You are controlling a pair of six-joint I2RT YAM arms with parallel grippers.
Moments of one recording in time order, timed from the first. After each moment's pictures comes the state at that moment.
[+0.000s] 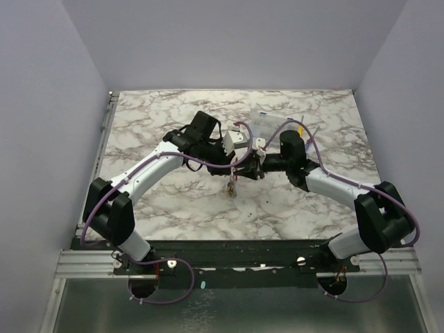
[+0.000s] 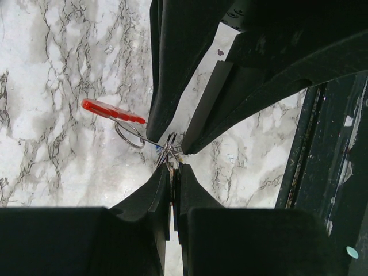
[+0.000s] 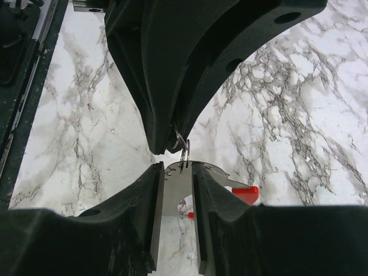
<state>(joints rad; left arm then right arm) -0.60 1.57 1.31 -0.68 0.63 0.43 0.52 1.47 0.78 0.35 -0.95 -0.43</state>
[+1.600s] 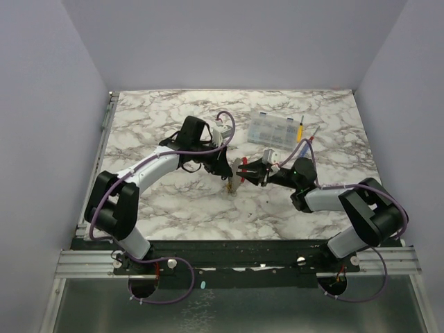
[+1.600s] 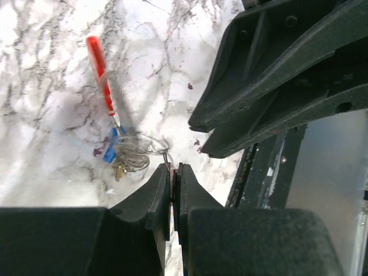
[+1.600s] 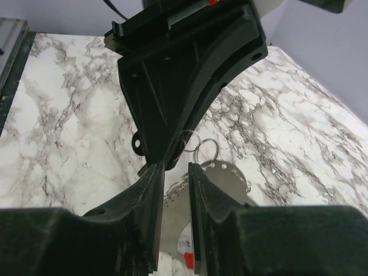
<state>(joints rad) -0.48 1.61 1.11 -0.32 0.87 -0.03 0.53 1.54 0.43 1.21 -0.77 -0.15</state>
